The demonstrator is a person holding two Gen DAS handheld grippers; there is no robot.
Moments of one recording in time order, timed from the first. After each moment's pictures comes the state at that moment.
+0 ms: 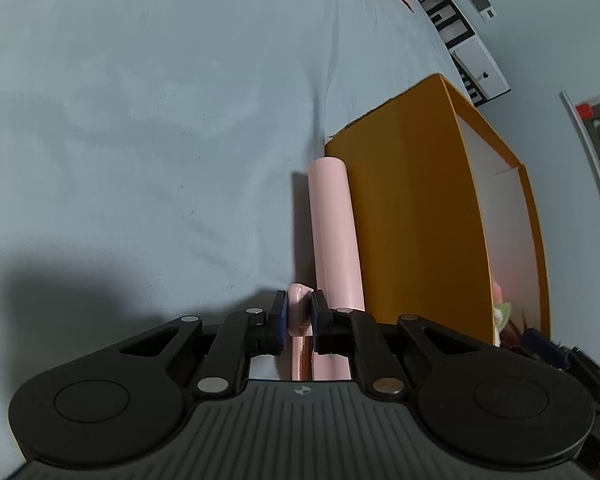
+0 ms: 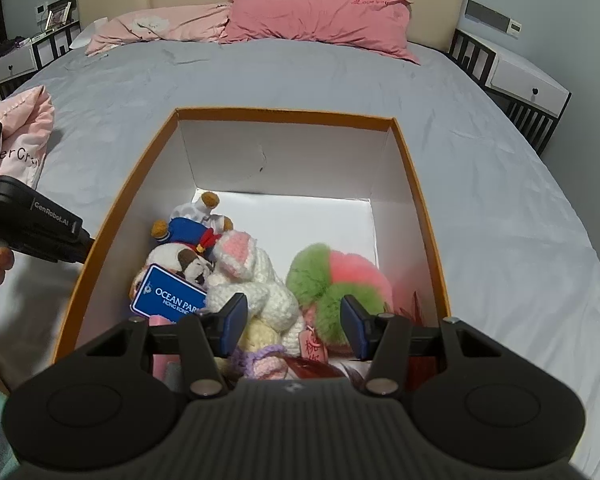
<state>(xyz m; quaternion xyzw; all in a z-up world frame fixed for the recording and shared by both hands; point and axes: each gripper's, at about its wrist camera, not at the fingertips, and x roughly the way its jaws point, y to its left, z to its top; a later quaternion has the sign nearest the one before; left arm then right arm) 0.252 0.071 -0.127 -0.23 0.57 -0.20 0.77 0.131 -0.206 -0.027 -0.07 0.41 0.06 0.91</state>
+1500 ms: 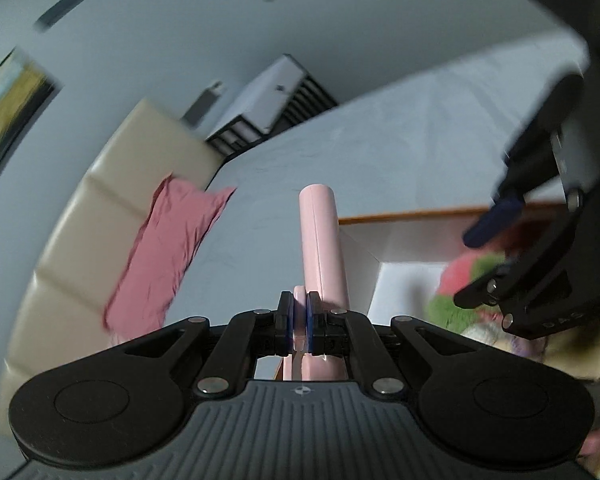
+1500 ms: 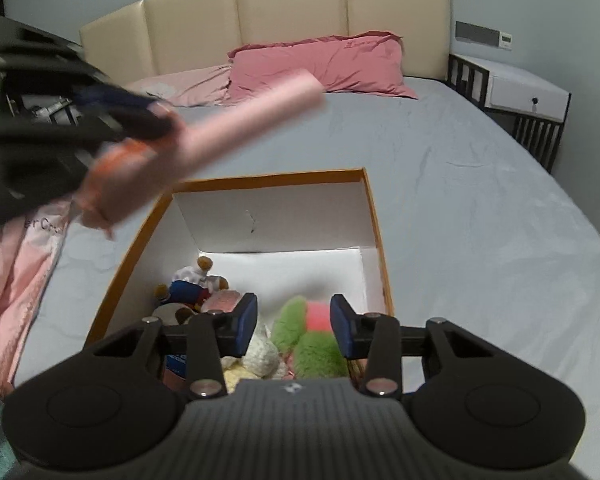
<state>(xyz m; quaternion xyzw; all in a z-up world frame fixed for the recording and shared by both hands) 0.155 -0.190 -0.007 0.50 0.16 -0.27 0.81 0.132 -0.257 -0.010 0.02 0.34 0.10 0.93</state>
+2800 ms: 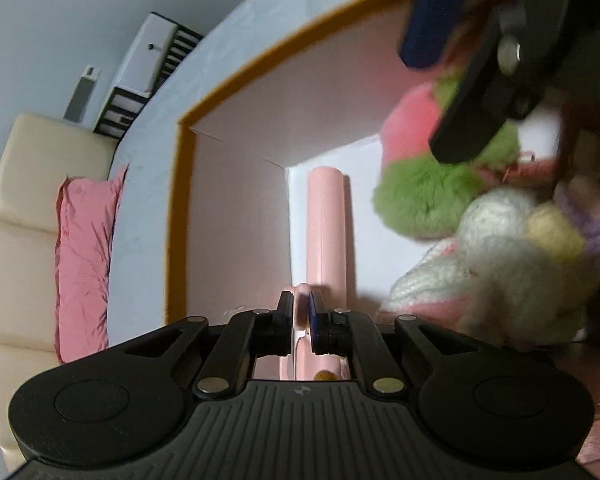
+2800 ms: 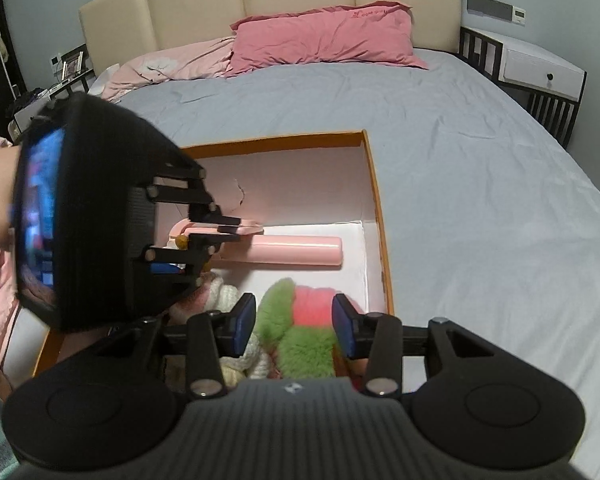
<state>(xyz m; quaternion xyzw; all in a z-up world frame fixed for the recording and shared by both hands) 0.219 -0.187 -0.117 0.60 0.23 -0.33 0.69 0.159 -0.272 -0.032 0.02 0.38 0.11 0.92</state>
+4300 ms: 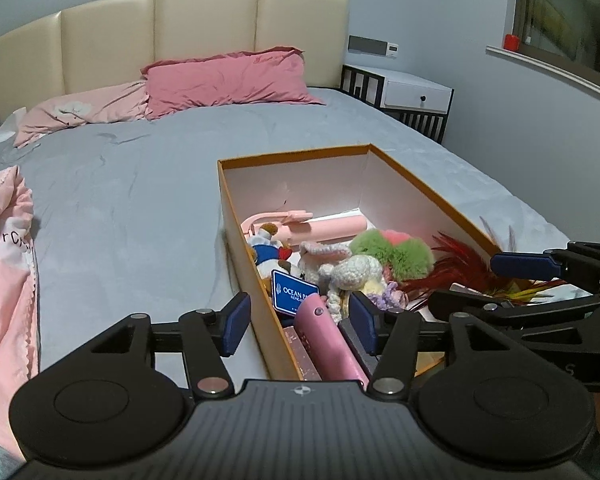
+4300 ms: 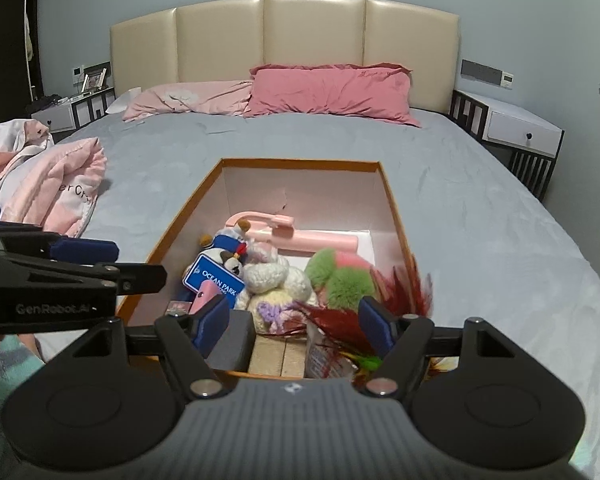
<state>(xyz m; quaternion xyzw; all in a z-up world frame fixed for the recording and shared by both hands) 0.050 -0.074 -0.018 0.02 0.33 -0.14 0.93 0.027 -0.247 -0.016 -0.03 0.30 0.11 0.95</state>
